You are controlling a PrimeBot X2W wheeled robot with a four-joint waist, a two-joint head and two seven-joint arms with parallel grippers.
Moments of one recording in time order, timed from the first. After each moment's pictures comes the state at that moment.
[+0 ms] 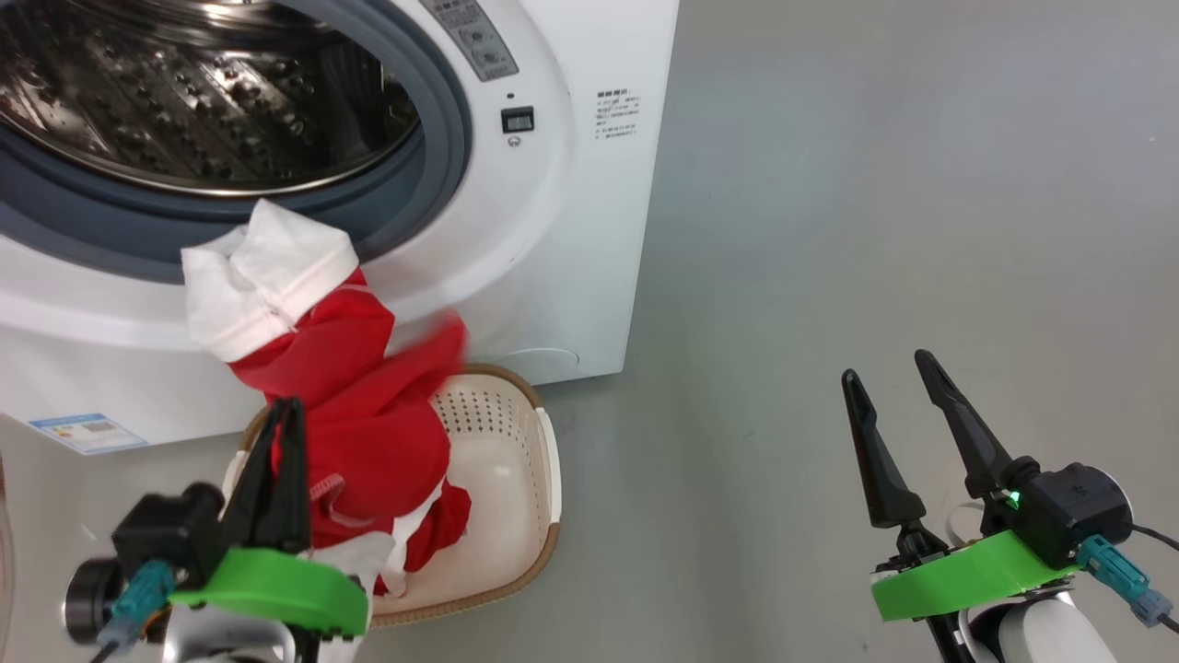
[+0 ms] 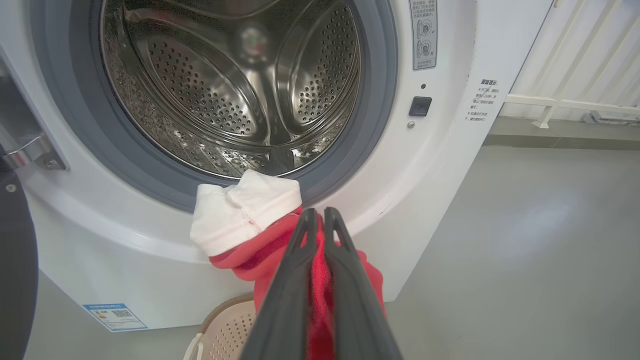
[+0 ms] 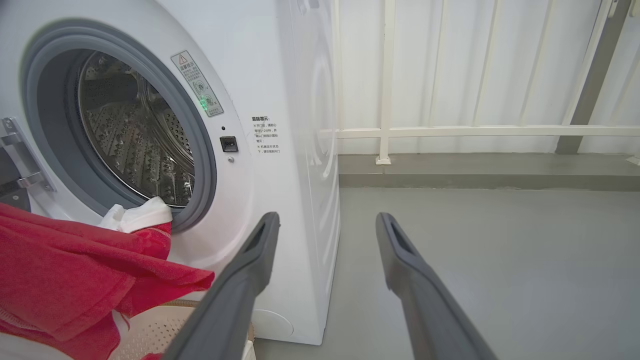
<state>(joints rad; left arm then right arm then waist) -0.15 0.25 -0.20 -0.02 -0.38 0.25 -0.06 -0.08 -0.04 0.06 0.08 0.24 0.12 -0.26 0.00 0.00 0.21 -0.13</state>
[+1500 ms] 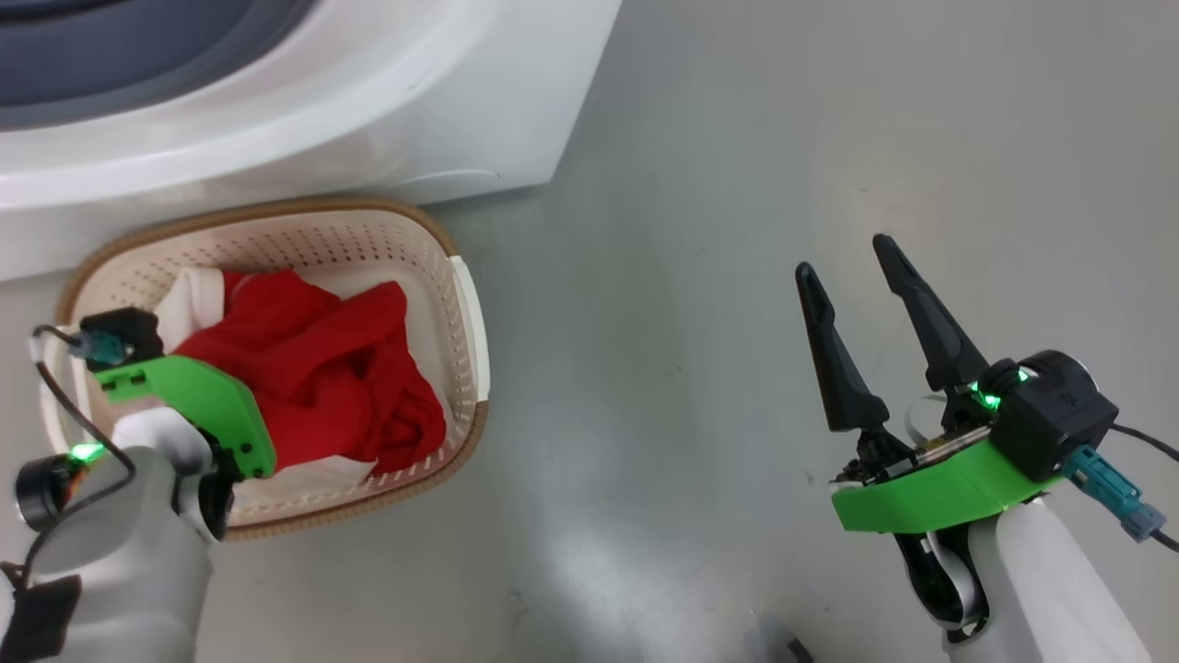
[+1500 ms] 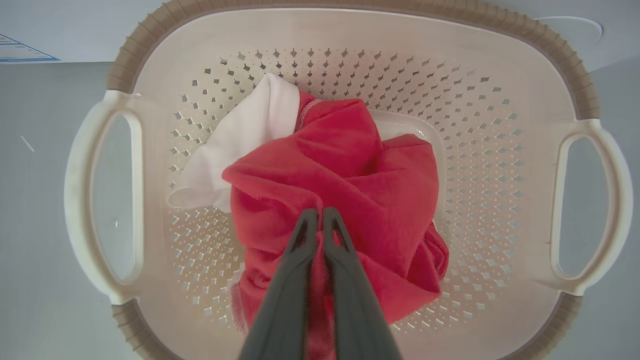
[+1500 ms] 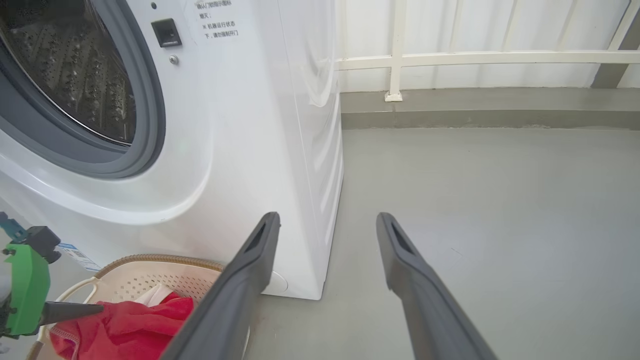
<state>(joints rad) -0.88 0.19 -0.23 1.24 -0.51 0.03 0.08 -0.27 -0.04 0.14 0.06 0.28 0.12 -0.26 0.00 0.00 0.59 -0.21</state>
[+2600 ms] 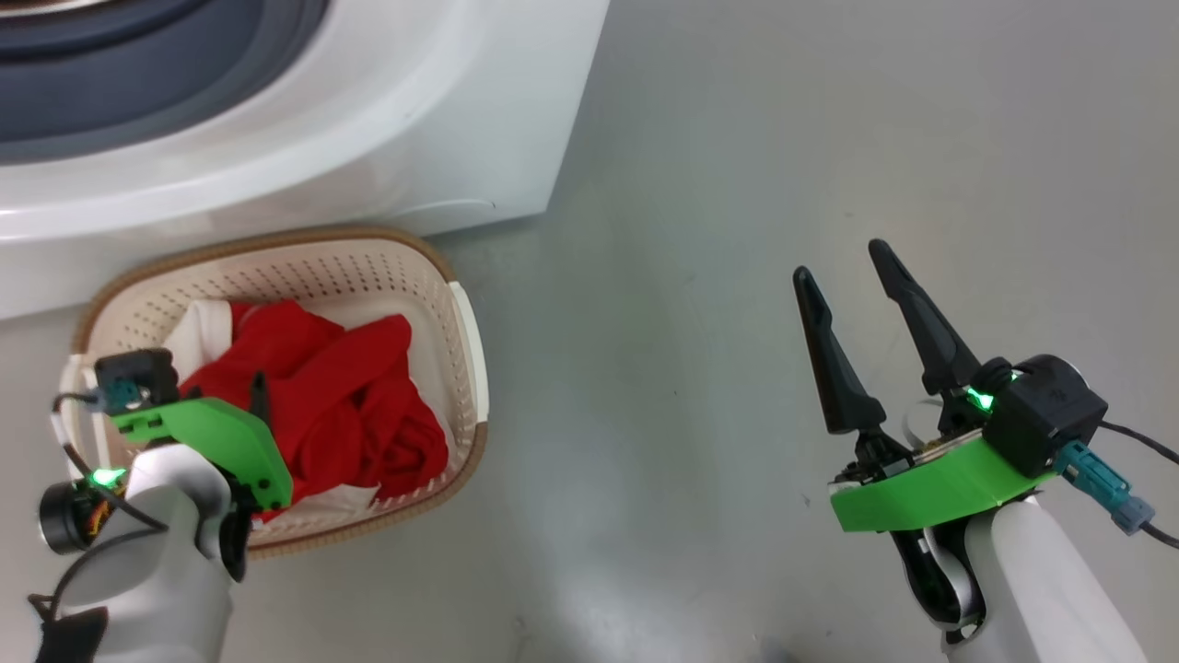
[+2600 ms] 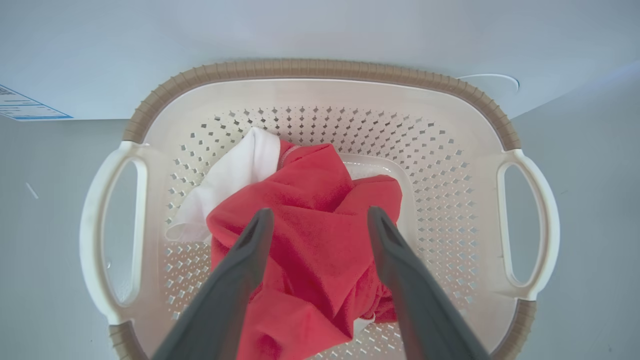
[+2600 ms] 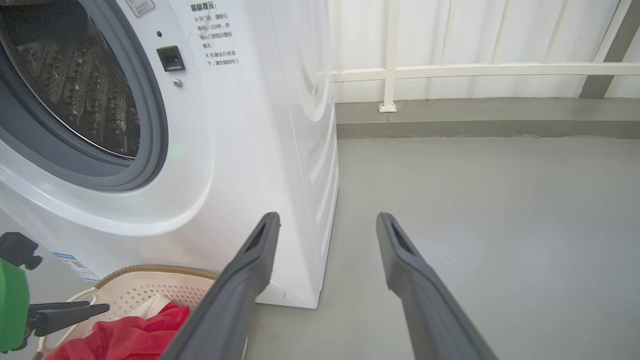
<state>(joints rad) -0.84 0.17 -0.26 1.28 -0.53 -0.01 -0.11 -0.28 -0.04 0.15 0.10 0.29 0.12 -0.26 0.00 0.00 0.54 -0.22</state>
